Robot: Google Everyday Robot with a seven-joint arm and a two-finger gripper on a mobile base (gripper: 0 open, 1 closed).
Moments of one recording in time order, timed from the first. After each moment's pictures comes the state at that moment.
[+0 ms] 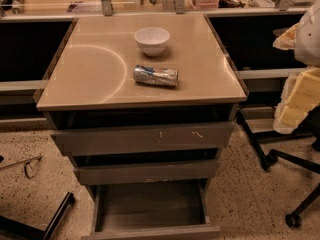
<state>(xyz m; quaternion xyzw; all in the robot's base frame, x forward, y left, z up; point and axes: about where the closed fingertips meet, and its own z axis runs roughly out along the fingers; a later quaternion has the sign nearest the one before) 0.438 -0.217 0.976 -0.60 0.78 -0.03 0.16</state>
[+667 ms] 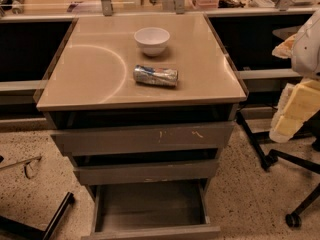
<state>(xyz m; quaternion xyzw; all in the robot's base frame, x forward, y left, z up) 0.434 -0.213 0.962 -0.60 0.78 -0.03 0.16</state>
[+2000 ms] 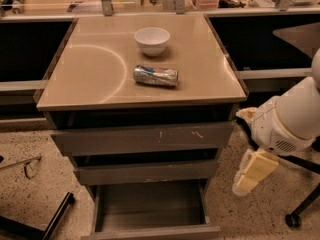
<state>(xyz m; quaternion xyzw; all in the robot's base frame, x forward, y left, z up) 0.404 -0.177 0.826 -0.60 0.77 0.06 0.18</state>
